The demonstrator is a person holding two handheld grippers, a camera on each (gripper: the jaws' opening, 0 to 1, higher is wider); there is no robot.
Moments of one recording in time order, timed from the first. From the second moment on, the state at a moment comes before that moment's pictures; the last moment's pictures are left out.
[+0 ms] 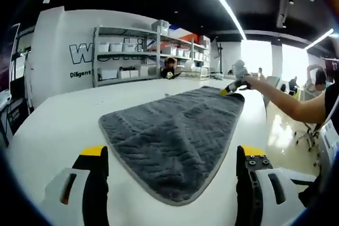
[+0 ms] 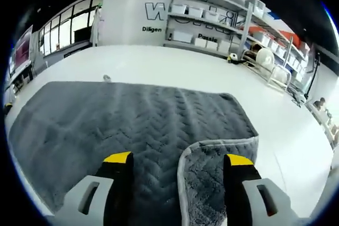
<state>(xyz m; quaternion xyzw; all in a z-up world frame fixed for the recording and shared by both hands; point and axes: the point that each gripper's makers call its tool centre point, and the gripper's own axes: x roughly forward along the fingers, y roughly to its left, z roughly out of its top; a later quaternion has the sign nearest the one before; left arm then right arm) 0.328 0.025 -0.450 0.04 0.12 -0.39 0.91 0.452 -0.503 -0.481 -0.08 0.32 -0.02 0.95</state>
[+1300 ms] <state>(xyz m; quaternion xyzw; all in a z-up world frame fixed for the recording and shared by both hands) 0.319 0.025 -0.455 0.03 0.12 -0.39 0.91 0.476 -0.518 -0.492 -0.04 0.30 -0.09 0.95</state>
